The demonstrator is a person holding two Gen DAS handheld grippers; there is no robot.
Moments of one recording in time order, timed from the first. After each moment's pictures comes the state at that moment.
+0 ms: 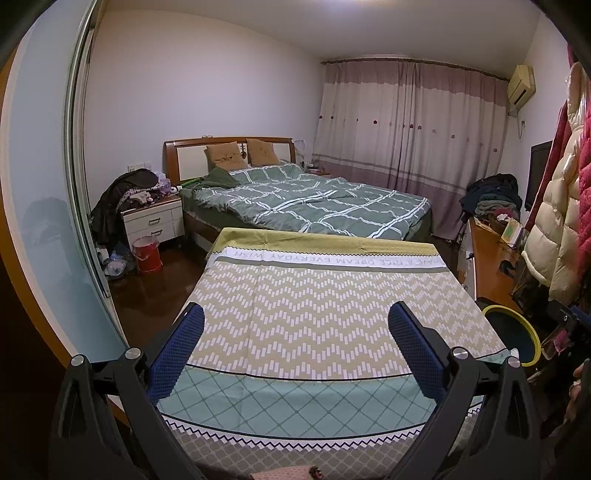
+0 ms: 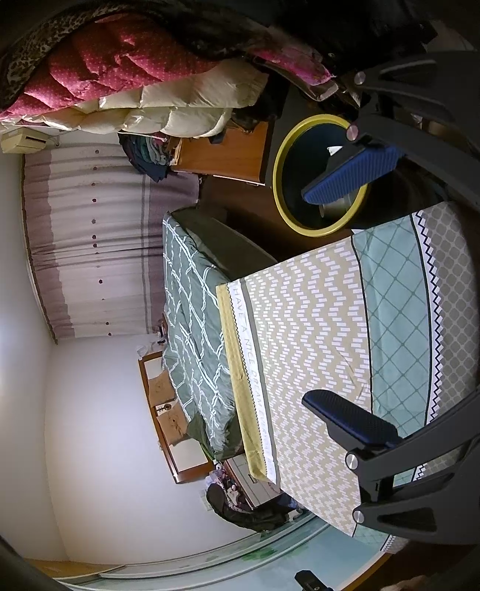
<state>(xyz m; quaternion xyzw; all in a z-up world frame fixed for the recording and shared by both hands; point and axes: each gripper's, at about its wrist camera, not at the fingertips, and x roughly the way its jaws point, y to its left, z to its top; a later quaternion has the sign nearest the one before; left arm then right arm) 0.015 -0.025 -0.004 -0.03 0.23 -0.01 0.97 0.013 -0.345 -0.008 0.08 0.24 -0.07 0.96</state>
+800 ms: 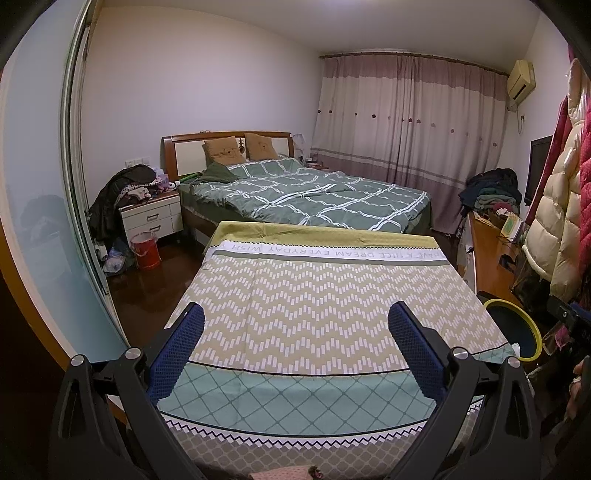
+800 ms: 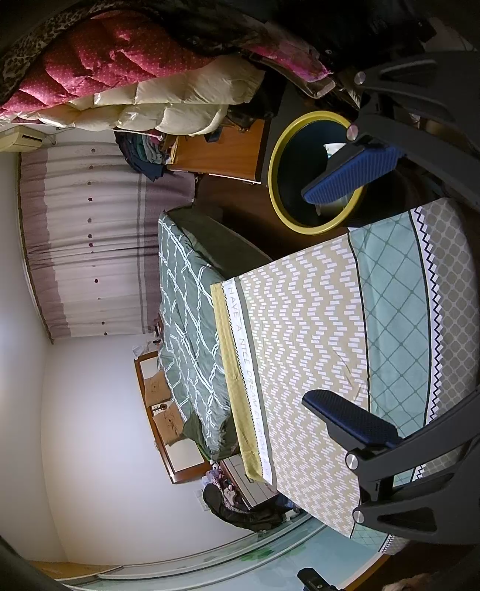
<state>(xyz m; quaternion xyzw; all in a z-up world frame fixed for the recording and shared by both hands) 0.022 -0.025 -0.011 -0.03 0.24 -0.02 0.97 0.018 -0.342 -0.012 0.08 0.25 -0.07 0.96</state>
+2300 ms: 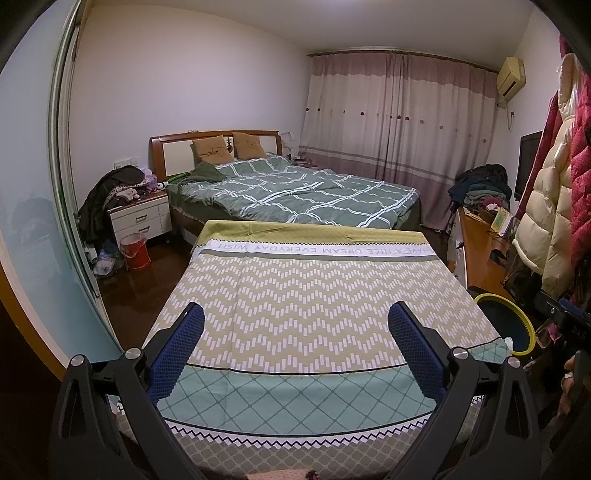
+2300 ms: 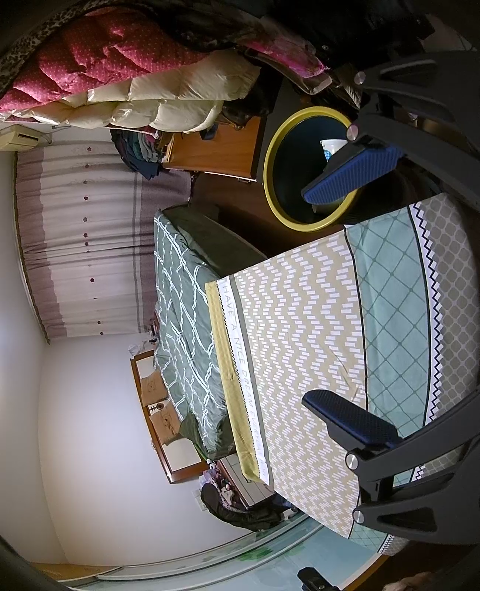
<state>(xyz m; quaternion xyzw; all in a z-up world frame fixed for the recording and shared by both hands) 0.029 -0.030 -0.016 -0.02 0.24 -0.04 0.97 0.022 -0.338 -0.018 0.08 0.26 -0.07 0.96</state>
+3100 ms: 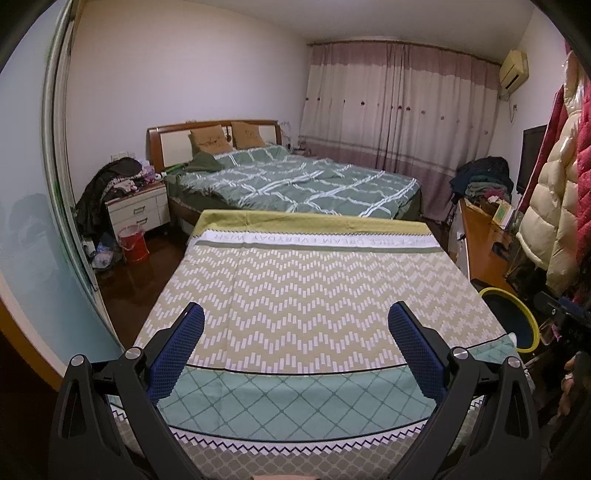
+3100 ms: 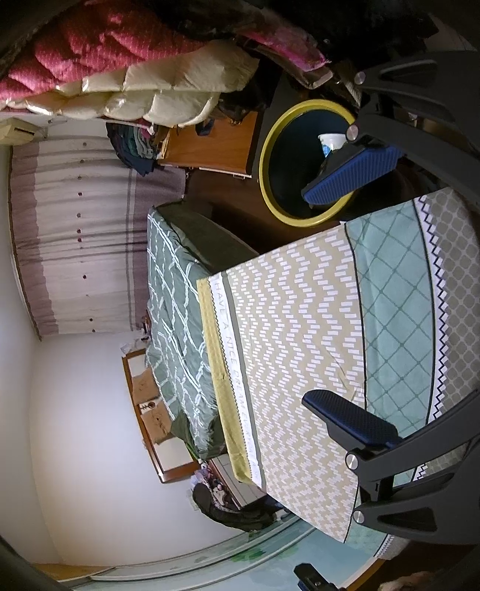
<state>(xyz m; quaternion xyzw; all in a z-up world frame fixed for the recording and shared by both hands) 0.057 -0.033 -0.027 -0.02 0.27 -0.04 0.96 0.041 -0.337 -0.028 0.07 0.27 -0.06 0.96</state>
